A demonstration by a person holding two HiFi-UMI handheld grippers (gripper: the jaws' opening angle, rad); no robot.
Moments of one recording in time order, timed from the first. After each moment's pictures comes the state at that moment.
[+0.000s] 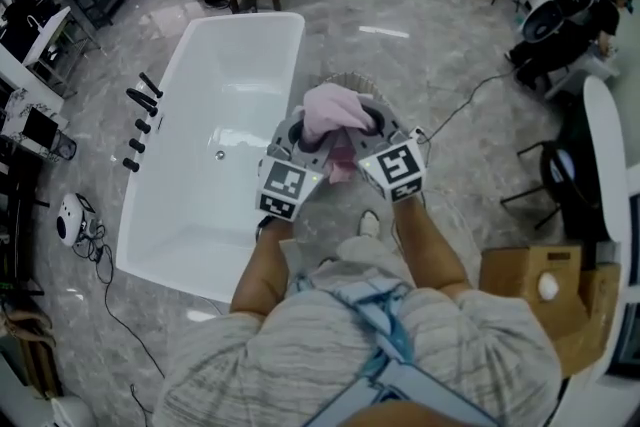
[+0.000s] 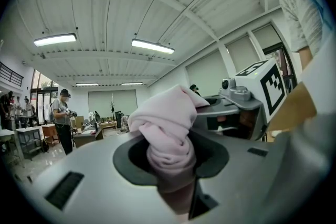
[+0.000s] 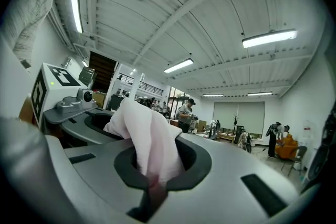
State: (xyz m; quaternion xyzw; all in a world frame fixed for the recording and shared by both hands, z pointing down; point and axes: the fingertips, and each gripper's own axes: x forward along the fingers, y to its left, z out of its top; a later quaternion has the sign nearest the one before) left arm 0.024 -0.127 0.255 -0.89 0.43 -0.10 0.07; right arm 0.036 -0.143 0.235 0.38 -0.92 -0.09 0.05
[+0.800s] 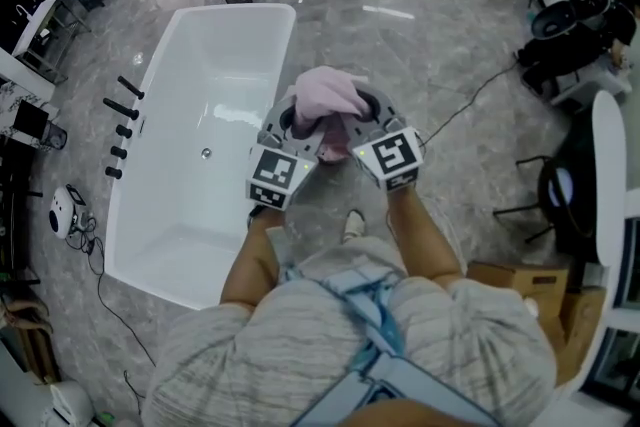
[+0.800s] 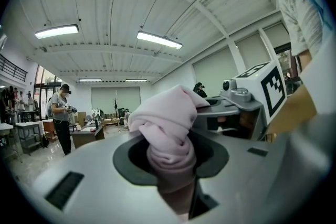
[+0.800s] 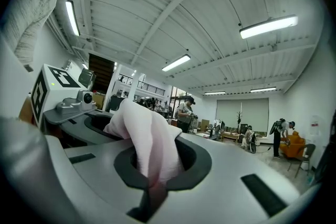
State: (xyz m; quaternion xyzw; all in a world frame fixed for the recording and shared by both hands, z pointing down) left arm 0.061 -0.289 0.255 -0.89 0.45 -0.10 0.05; right arm 0.073 -0.305 0.235 0.37 -0.93 -0.08 0.05
